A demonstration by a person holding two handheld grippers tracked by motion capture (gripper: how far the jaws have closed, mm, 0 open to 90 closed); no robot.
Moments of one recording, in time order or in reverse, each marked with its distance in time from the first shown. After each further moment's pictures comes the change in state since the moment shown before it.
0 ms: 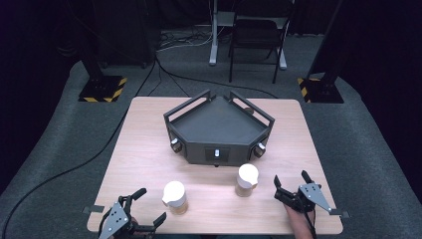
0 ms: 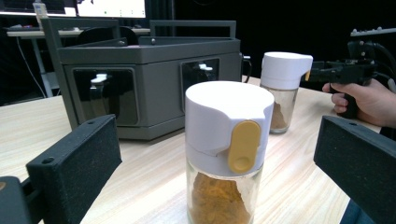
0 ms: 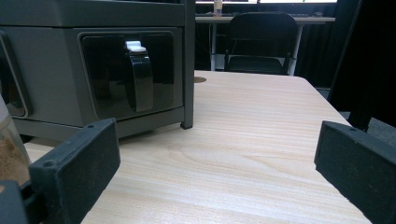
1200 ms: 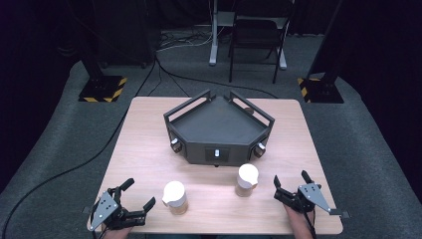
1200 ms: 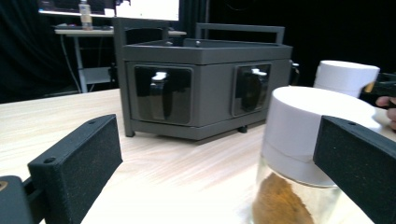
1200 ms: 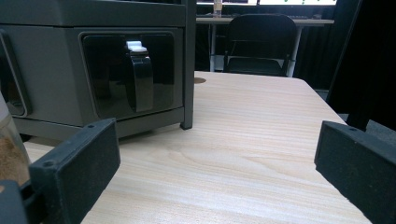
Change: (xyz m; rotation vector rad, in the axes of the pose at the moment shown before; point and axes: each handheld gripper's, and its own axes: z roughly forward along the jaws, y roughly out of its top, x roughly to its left) left arm 0.022 -0.005 -0.005 -0.021 0.109 -0.040; right arm 0.001 -0.001 0.000 -0.004 -0.003 -0.011
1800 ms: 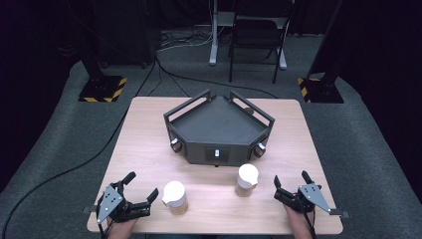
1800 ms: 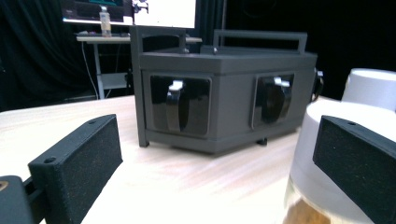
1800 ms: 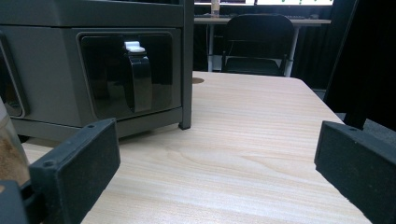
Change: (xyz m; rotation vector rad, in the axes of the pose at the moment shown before) left arm -0.006 -0.003 0.017 -0.010 0.085 0.009; right arm 0.002 0.000 -0.001 -0.001 -0.011 0.000
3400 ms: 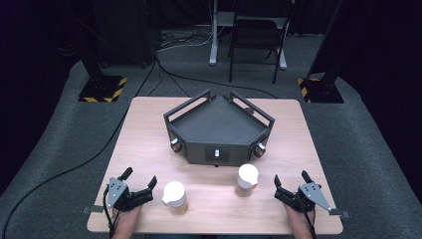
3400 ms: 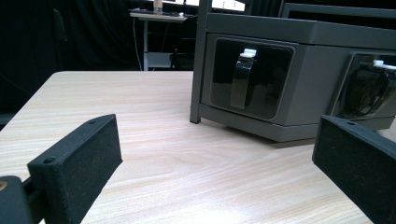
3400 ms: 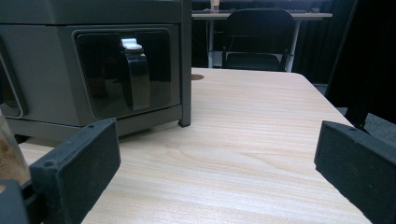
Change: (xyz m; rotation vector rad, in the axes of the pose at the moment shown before) left arm -0.006 -0.019 0.035 0.036 0.205 -0.093; right arm -0.001 0.003 0.001 0.018 0.001 0.017
